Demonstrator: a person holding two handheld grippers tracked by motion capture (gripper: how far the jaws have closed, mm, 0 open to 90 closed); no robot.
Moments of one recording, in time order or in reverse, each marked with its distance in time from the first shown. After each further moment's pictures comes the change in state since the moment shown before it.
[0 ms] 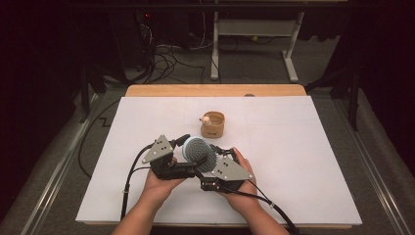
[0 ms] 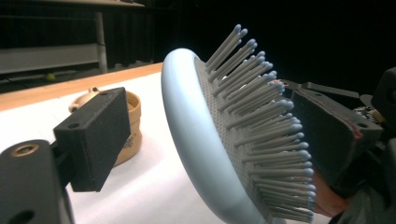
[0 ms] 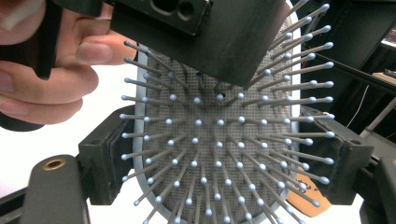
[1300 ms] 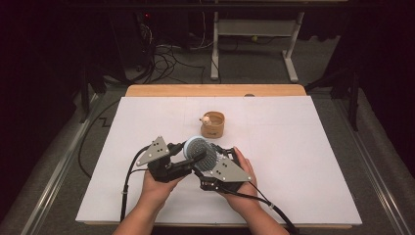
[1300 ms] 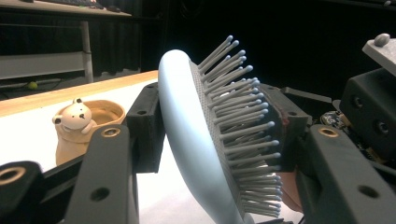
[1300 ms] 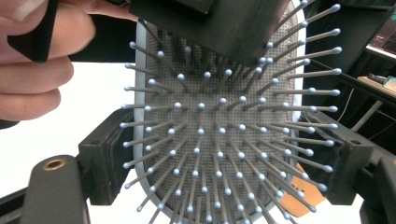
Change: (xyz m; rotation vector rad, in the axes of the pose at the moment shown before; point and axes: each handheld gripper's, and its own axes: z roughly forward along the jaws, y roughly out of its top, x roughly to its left) left arm -0.006 0.004 -0.009 -0.037 -0.046 0.008; right arm 0.002 0.006 -0.002 0.004 -0.041 -0.029
